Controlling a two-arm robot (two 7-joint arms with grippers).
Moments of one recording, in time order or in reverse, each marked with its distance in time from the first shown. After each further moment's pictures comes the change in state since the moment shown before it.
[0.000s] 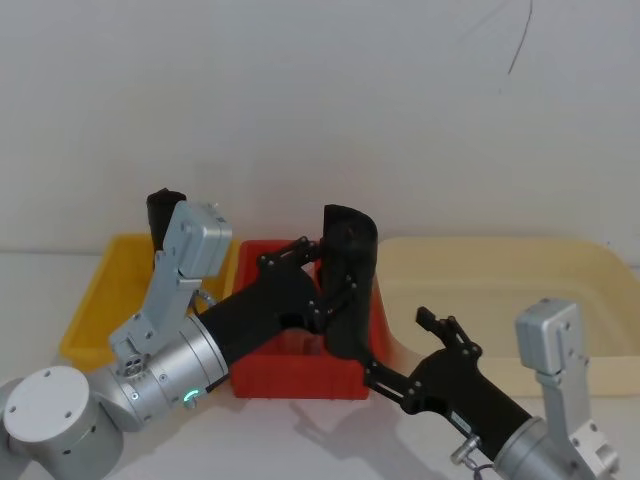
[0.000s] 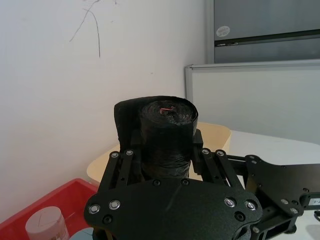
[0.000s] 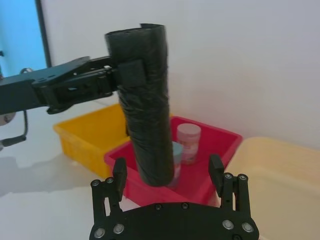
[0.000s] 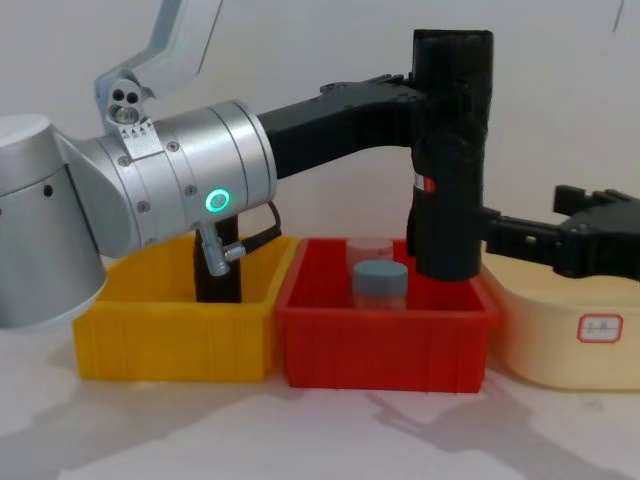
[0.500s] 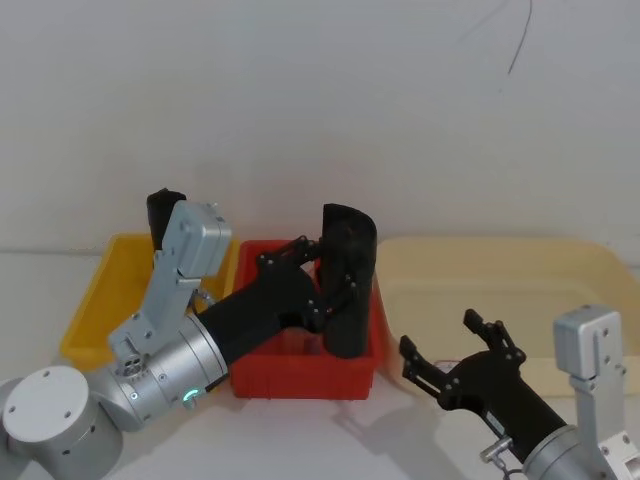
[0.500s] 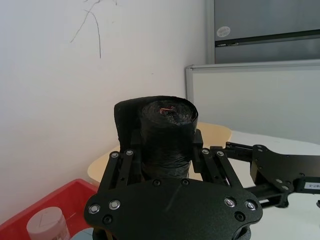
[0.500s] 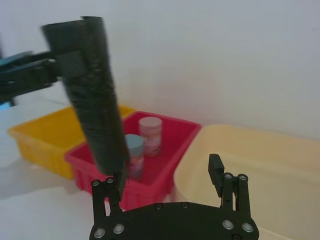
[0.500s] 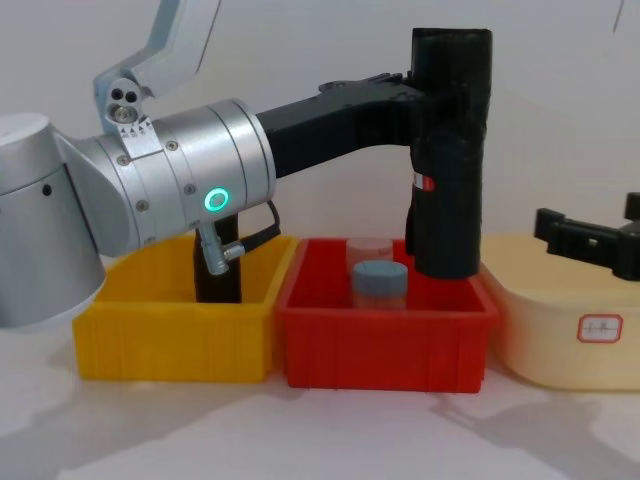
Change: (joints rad) left arm 0.001 0.000 -0.002 -0.002 0.002 -0.001 0.001; right arm -0.058 -0.003 0.049 -0.031 -0.013 0.003 -0.115
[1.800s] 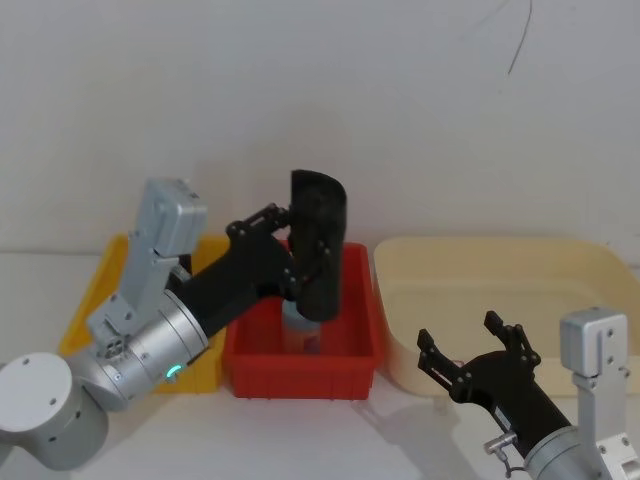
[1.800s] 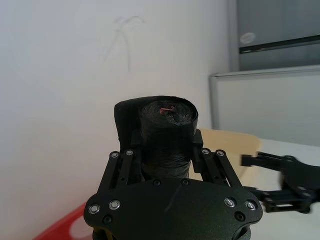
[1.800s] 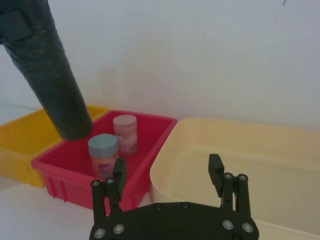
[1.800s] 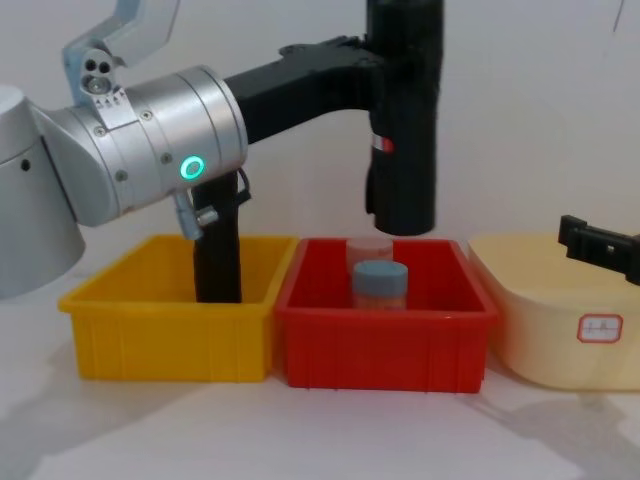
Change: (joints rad) left arm -0.006 -0.008 -0.052 -0.005 0.060 -0.041 0.057; right arm 0.001 -0.043 0.008 0.030 -0.018 -0.004 -0.103
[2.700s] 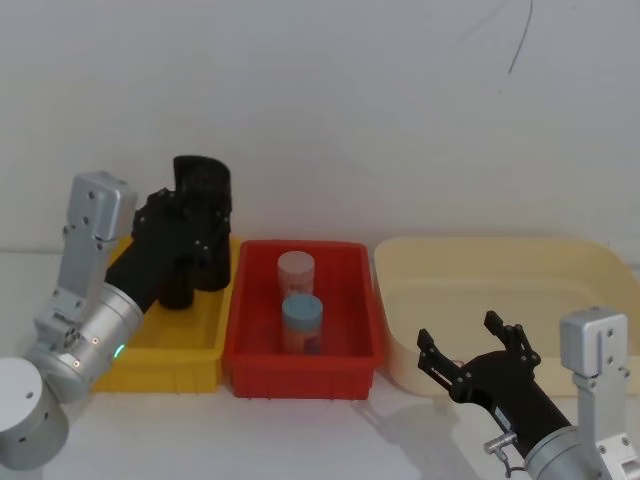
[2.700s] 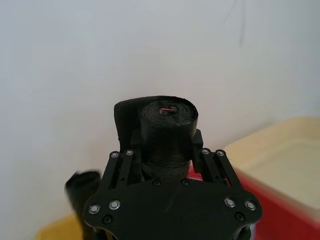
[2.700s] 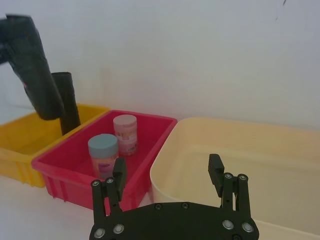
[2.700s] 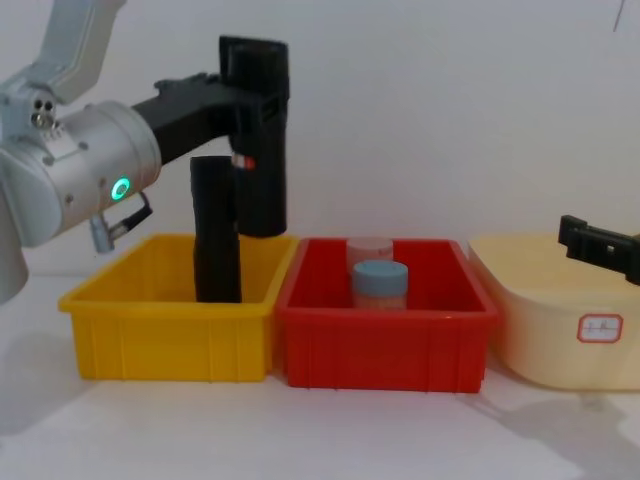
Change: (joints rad) left arm 0.006 -0.010 -0.094 0.085 0.133 -0.016 0.278; right arm 0.000 0.000 0.000 0.000 0.000 0.000 0.000
